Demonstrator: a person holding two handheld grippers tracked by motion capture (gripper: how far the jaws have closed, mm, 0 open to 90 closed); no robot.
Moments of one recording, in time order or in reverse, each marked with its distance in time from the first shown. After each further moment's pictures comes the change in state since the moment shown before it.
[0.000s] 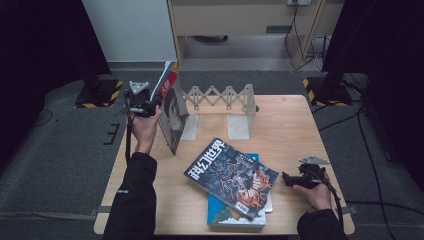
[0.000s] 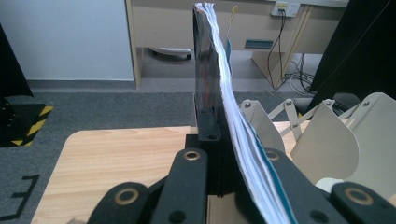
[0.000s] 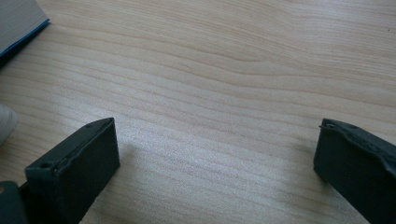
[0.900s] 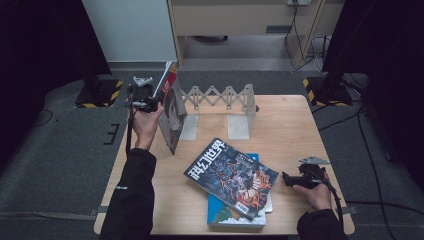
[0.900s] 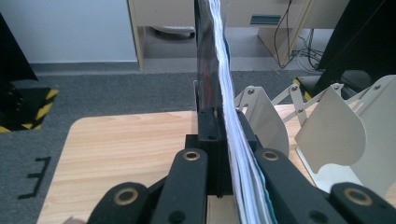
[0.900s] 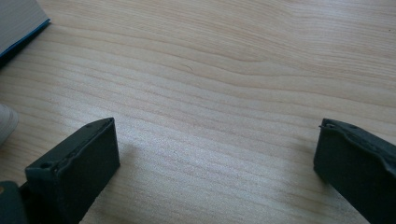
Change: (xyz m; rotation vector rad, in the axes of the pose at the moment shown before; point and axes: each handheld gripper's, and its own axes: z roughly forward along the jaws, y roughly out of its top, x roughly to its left) left arm -0.007 0.014 0.008 0.101 0.025 0.034; right arm 0.000 0.000 0.000 0.000 0.002 -0.002
